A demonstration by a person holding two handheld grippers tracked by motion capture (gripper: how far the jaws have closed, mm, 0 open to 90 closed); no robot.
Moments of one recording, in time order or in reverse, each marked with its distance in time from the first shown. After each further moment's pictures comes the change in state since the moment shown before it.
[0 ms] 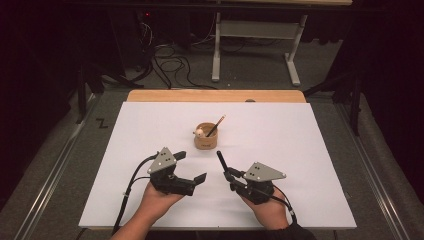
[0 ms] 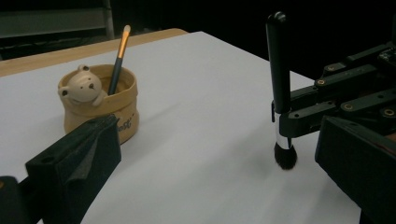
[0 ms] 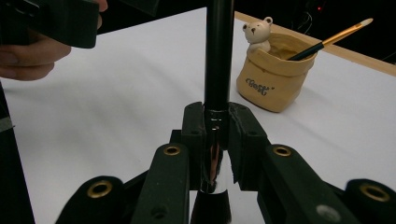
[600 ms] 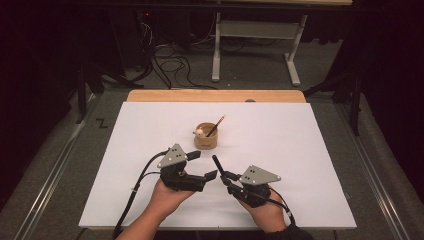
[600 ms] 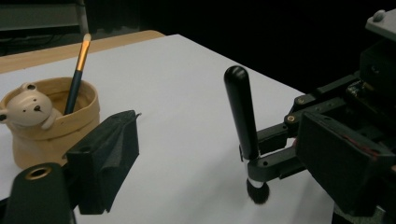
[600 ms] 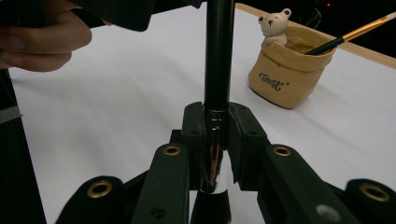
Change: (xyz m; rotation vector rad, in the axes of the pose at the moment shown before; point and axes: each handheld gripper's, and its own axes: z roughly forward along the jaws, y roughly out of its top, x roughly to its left) left arm -0.011 0.016 0.017 -0.001 -0.084 -0.014; right arm 0.009 -0.003 0.004 0.033 0.016 -0.025
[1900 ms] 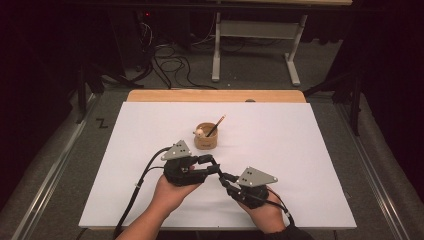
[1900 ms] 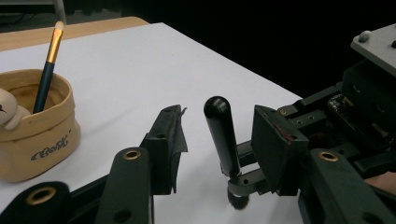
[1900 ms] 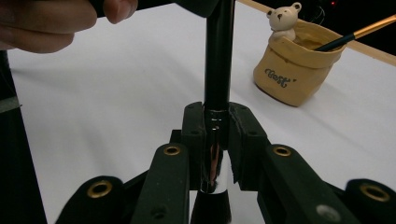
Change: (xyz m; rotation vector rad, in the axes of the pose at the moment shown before) left arm 0.002 0.008 0.006 0.062 -0.060 -0.041; right arm 0.003 -0.002 0.003 0.019 -0.002 -0.039
